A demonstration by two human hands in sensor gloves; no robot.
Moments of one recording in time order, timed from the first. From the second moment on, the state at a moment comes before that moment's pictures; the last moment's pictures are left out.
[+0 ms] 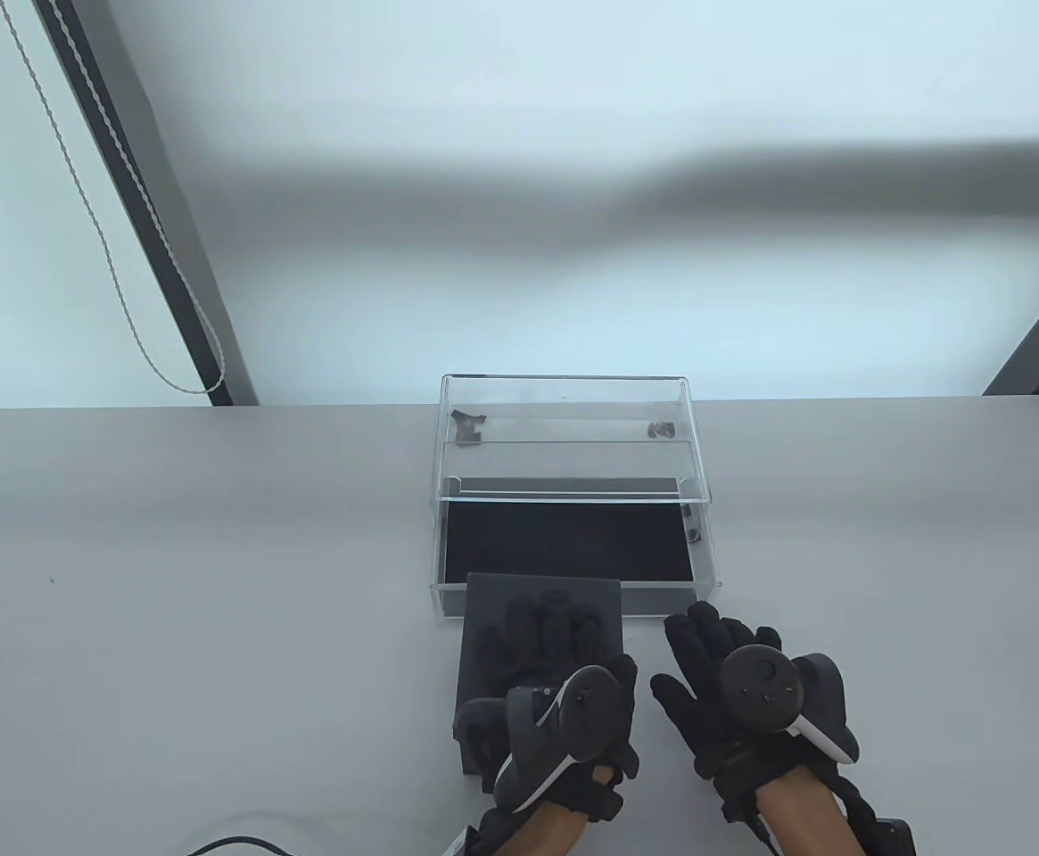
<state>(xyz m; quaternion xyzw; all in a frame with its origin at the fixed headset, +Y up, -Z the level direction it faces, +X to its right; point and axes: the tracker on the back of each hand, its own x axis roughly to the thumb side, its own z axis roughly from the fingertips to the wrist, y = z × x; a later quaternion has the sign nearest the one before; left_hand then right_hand) -0.008 -0.678 -0.257 0.10 -0.07 0.17 0.98 0.200 -0.719 -0.287 0.14 0.01 0.97 0.21</state>
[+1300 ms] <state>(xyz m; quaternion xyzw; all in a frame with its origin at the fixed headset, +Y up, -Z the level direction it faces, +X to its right) -0.153 -0.738 -0.290 -0.08 -0.02 0.55 0.83 0.186 -0.724 -0.277 0.12 -0.01 0.90 0.41</state>
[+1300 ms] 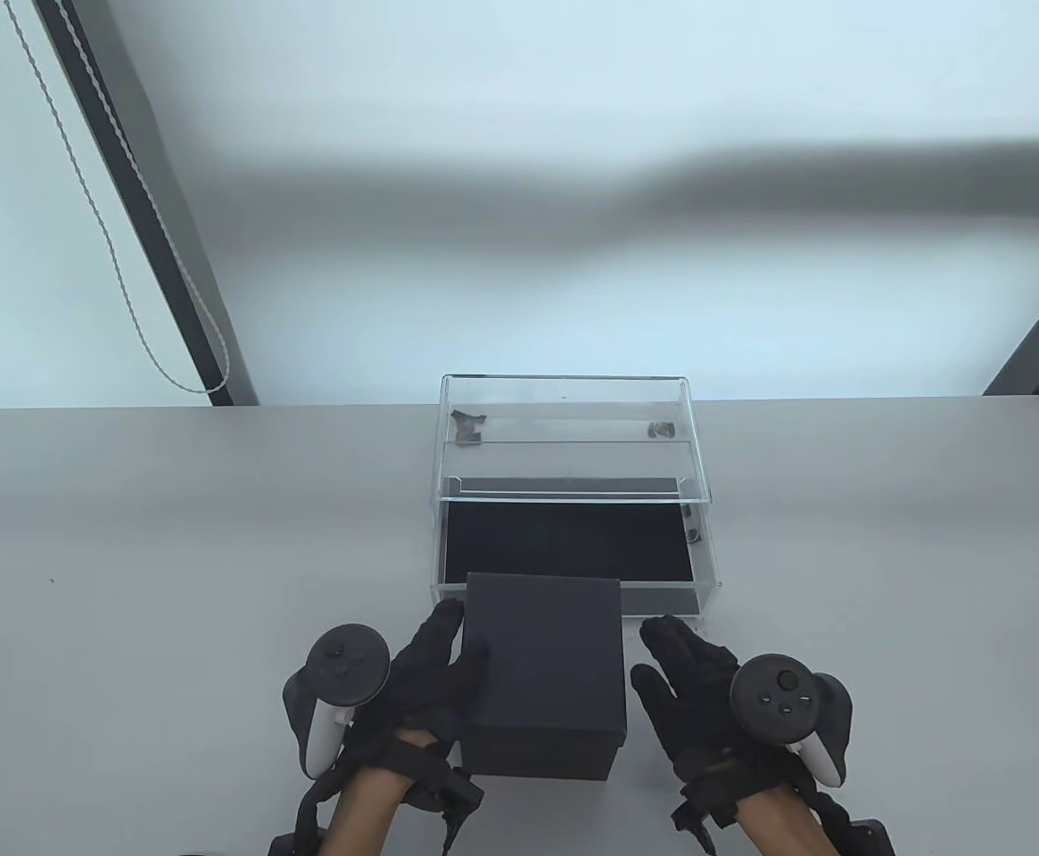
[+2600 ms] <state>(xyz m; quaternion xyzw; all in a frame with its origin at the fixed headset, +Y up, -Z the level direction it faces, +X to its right) -0.133 -0.759 -0.281 -0.17 -0.02 0.69 0.70 0.175 -0.759 -0.277 0.10 0.09 0.75 0.65</state>
